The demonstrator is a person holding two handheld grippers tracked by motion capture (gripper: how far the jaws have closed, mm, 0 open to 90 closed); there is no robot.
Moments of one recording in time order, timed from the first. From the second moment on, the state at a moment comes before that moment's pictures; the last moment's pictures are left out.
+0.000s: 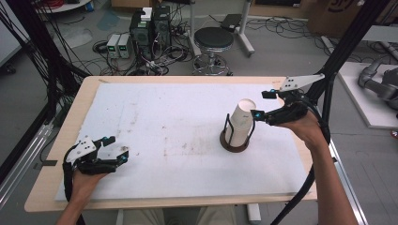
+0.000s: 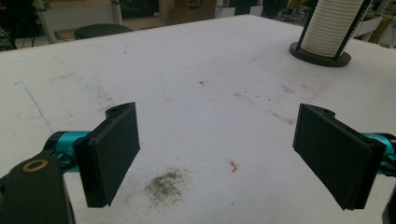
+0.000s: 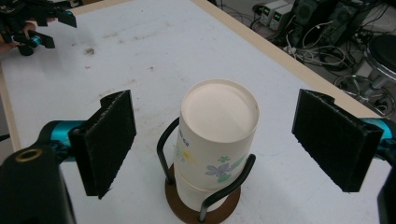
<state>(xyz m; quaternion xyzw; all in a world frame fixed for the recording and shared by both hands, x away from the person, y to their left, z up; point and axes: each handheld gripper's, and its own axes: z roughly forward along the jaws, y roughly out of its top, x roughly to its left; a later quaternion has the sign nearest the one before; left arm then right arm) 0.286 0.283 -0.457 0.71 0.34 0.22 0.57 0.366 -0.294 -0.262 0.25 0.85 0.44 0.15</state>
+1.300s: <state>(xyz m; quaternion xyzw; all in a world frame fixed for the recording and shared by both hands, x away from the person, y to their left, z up) 0.286 0.282 -0.457 0.72 0.34 0.21 0.57 0.409 -0.254 -0.262 0.23 0.92 0.29 0.10</state>
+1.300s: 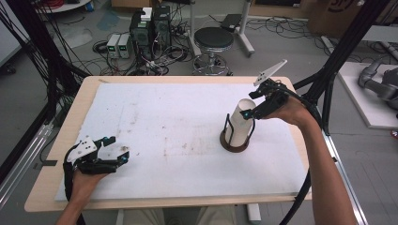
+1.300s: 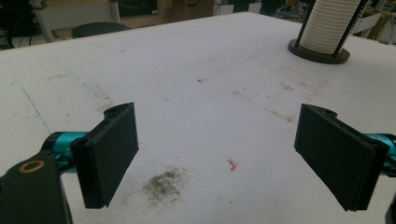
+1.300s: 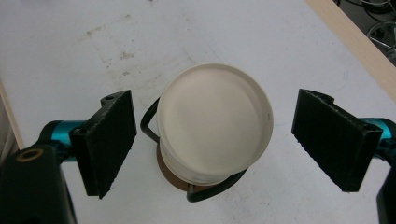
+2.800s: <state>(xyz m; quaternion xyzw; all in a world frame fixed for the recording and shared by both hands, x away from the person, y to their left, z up) 0.287 0.281 -0.457 0.72 0.34 0.21 0.56 0.408 -0.258 -0.255 0.22 0.93 0.29 0.10</state>
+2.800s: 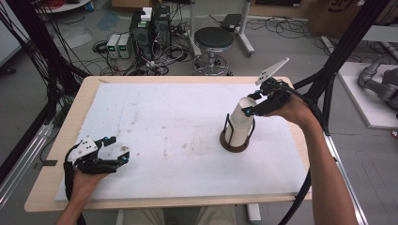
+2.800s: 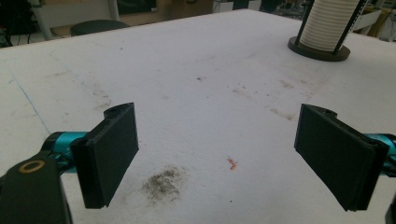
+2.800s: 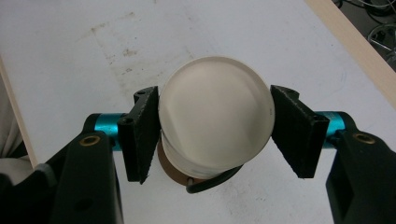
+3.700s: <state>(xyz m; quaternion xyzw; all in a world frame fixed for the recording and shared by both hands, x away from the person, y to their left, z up) 0.287 0.281 -0.456 0.73 0.33 0.21 0.56 0.400 -0.261 -0.233 0.22 0.91 0.33 0.12</state>
